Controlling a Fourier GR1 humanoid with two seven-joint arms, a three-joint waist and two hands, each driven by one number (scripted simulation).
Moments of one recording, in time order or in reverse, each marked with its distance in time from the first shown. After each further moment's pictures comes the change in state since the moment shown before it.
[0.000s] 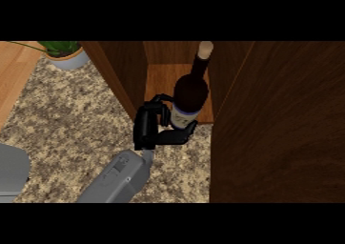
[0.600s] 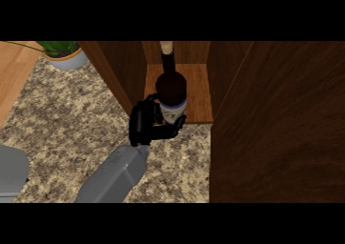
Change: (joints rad) left arm -0.061 0.002 0.046 0.215 0.195 -0.150 -0.149; right arm 0.048 0.009 -0.003 0.000 -0.001 0.030 -0.044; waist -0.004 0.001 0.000
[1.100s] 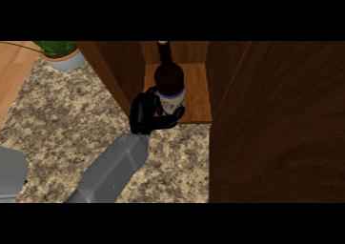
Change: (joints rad) left arm -0.151 -0.002 -0.006 0.235 0.130 -0.105 -0.078; right arm 0.005 0.017 0.021 -0.004 0.010 -0.009 0.008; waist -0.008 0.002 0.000
